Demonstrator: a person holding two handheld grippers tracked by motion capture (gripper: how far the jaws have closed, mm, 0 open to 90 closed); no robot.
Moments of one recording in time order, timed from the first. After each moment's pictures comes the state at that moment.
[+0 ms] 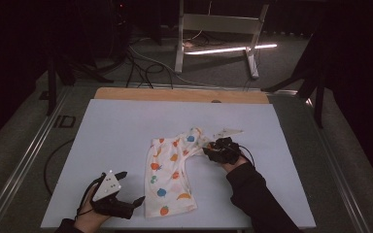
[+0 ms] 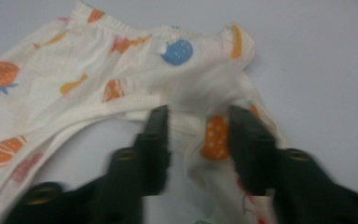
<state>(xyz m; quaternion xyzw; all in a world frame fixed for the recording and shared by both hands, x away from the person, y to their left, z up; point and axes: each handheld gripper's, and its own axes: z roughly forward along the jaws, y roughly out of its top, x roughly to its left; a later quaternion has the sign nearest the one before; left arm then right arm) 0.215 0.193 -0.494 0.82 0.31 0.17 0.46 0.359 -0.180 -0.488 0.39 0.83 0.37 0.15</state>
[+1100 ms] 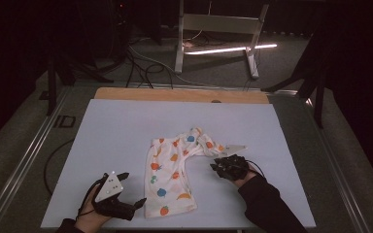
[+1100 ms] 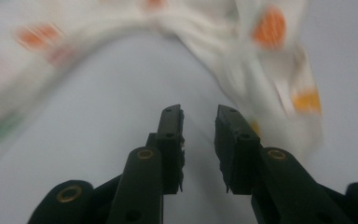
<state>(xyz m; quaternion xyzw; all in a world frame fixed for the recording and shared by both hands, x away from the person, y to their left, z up) 0.214 0.188 -0.495 0.83 0.30 0.16 0.45 0.315 -0.197 -0.492 0.32 0.88 0.33 0.15</state>
